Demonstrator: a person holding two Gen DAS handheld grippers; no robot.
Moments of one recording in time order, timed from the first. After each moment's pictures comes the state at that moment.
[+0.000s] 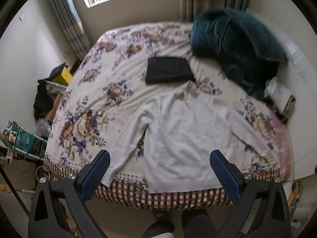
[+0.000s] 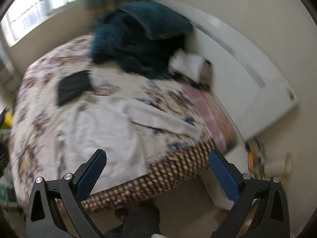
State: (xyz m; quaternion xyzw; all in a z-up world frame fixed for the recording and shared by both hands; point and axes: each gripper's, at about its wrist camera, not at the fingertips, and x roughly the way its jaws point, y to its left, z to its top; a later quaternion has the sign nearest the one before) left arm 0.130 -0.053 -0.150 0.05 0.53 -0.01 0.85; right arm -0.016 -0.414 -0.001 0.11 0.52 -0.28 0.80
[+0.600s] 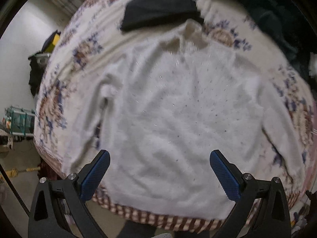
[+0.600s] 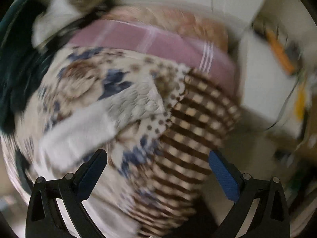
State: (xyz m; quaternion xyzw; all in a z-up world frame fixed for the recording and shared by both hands) left arm 0.269 -0.164 -0.409 0.08 0.67 0.08 0.73; right arm -0.059 -0.753 -0.420 0.50 0.51 -0.42 0.56
